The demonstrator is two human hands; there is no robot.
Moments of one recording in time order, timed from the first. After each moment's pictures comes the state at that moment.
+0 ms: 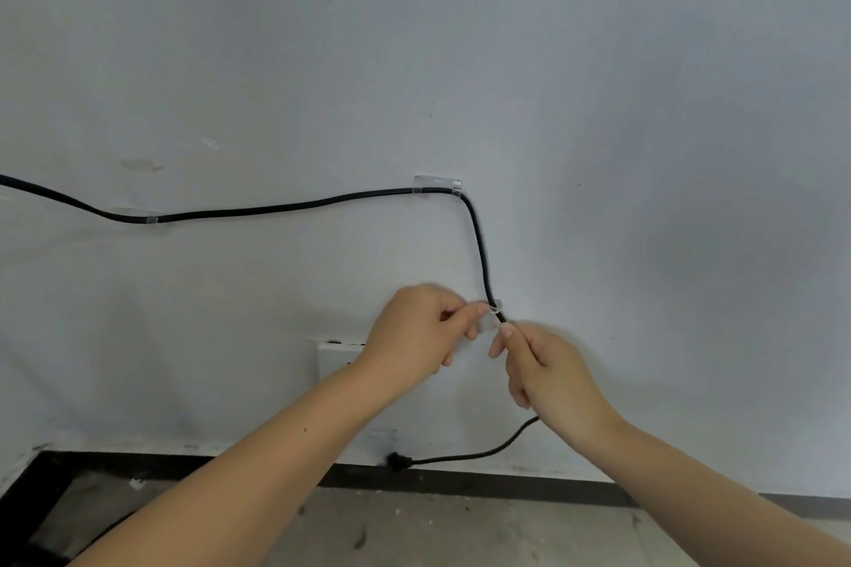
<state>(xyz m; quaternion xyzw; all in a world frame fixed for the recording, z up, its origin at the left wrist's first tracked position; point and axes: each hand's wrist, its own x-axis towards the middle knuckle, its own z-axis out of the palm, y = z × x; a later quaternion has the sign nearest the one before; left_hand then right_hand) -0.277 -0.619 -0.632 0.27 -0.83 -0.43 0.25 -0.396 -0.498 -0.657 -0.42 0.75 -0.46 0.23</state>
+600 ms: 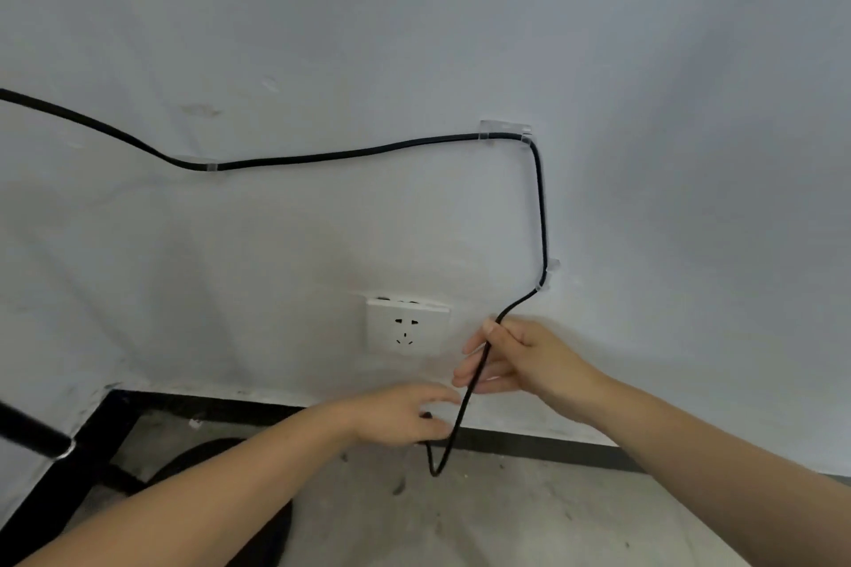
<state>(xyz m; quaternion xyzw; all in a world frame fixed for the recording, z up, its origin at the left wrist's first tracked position) -0.203 -0.628 -0.746 0.23 -0.84 -0.49 -0.11 -0.362 -0.531 -0.683 -0.37 0.62 -0.45 0.53</state>
